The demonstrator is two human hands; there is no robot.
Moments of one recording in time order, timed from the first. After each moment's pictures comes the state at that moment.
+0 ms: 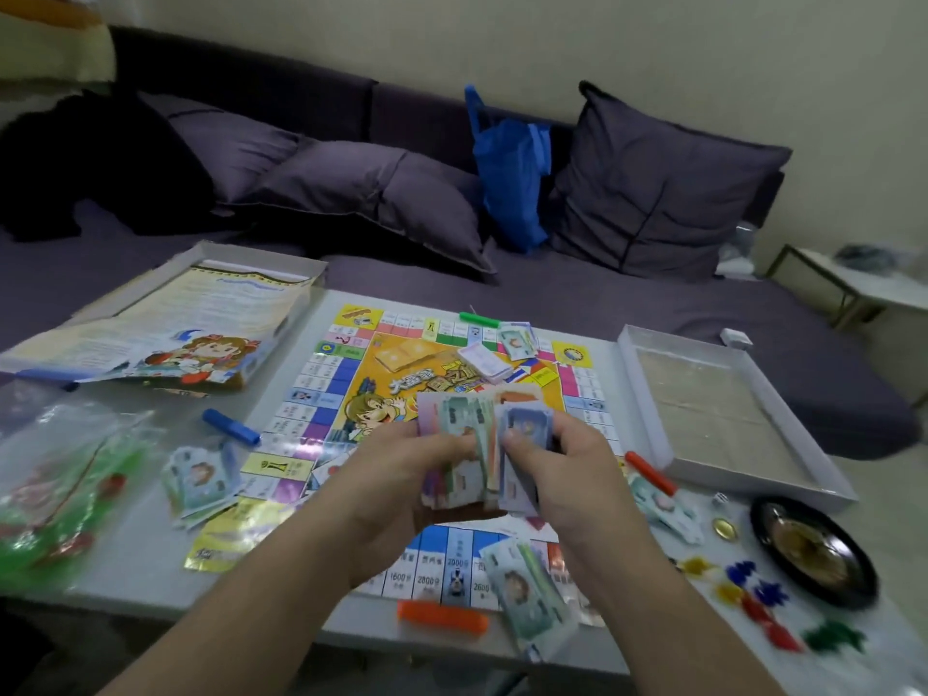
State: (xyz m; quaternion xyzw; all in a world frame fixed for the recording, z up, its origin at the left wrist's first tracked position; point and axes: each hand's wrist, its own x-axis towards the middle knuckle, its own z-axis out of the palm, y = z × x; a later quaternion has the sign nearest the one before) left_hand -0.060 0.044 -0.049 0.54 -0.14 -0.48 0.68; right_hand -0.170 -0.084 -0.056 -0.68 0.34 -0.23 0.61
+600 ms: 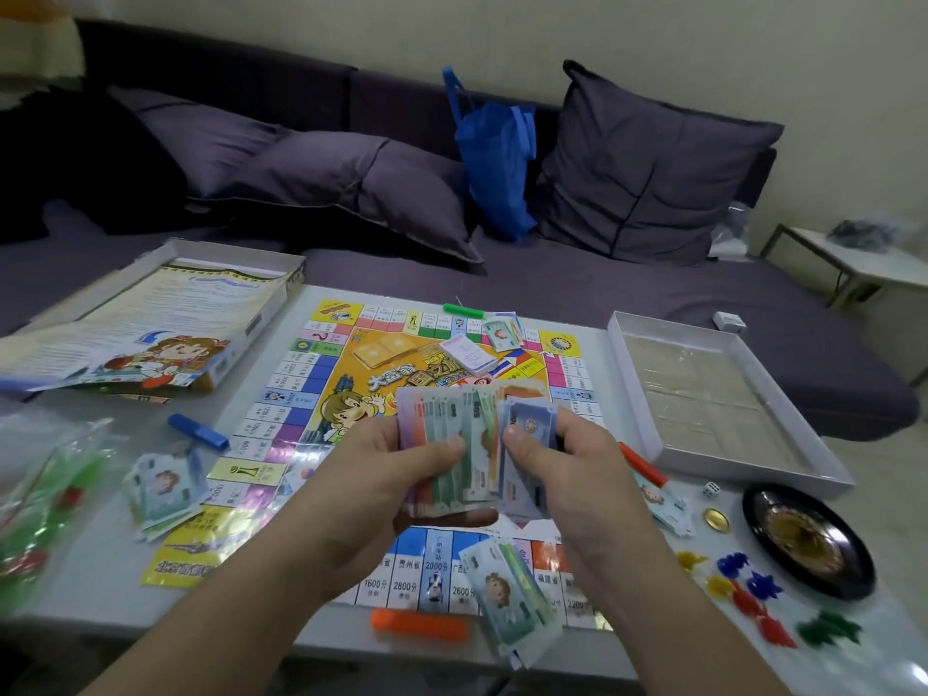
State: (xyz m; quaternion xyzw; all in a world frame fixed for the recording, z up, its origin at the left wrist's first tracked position) left_hand -0.067 0.035 -0.051 0.54 -0.17 -0.47 0.68; right_hand -0.188 -0.101 -0.054 -0.65 0.32 -0.23 0.65
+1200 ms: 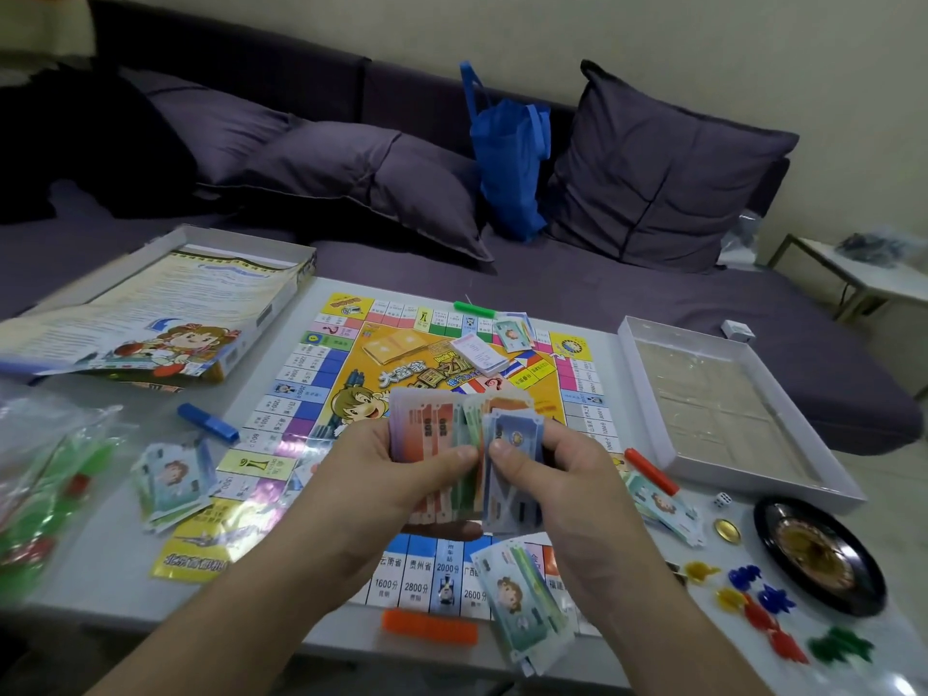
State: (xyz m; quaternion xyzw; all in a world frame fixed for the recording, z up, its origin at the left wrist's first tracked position) left_hand -0.062 0.045 -0.054 0.60 -0.19 -0.41 0.66; right_hand -0.178 -0.085 -0.055 -0.64 0.29 -0.22 0.68
